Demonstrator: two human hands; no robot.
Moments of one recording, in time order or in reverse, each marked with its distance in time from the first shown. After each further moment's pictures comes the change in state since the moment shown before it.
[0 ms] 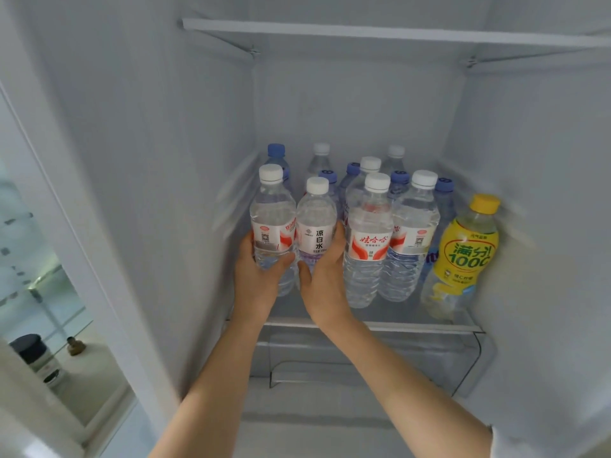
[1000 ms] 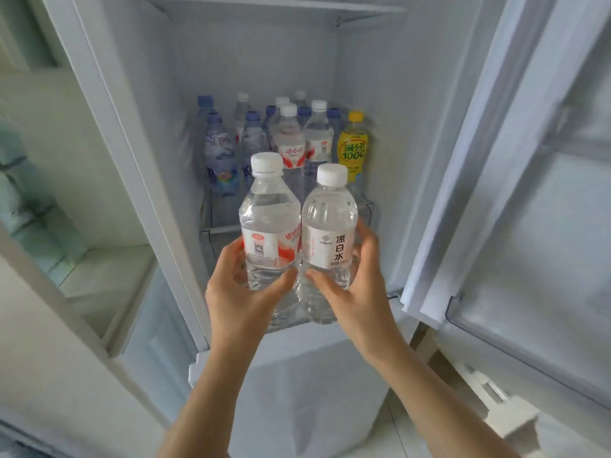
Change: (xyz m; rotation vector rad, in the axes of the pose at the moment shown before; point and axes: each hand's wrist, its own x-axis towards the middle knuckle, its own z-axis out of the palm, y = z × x) left_hand -0.233 0.080 -0.100 0.042 -0.236 0.077; right_hand -0.245 -0.159 -0.145 0.165 0.120 0.121
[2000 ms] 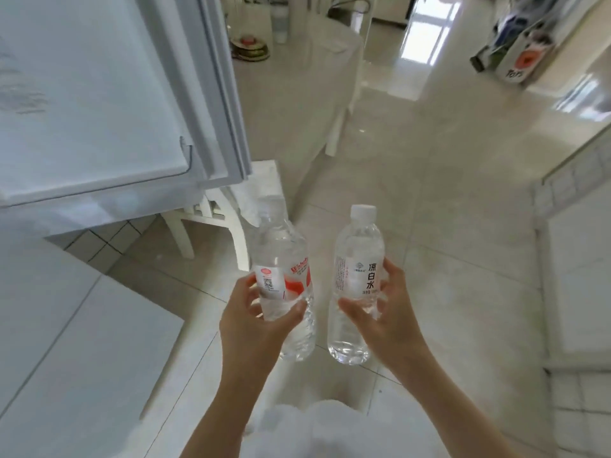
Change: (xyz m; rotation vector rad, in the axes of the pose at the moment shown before) left_hand -0.484 0.053 0.195 0.021 -1.200 -0.322; right_hand -0.499 -0.062 -0.344 -0.285 0.963 0.802
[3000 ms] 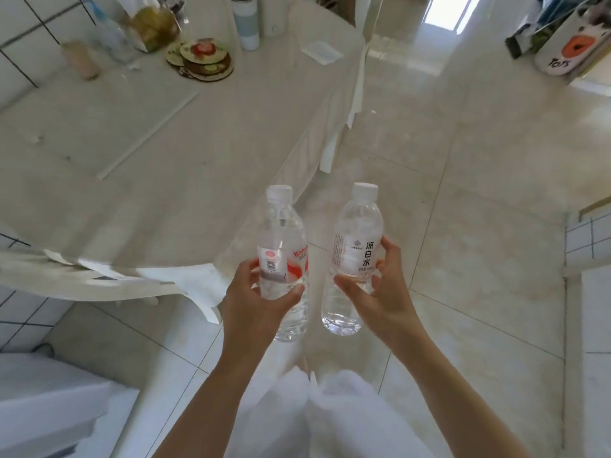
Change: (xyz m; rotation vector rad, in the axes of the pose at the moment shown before) left_hand 0.377 0.103 0.256 0.129 0.031 -0.106; right_hand 0.457 -0.023 -0.114 -0.039 -0.041 0.049
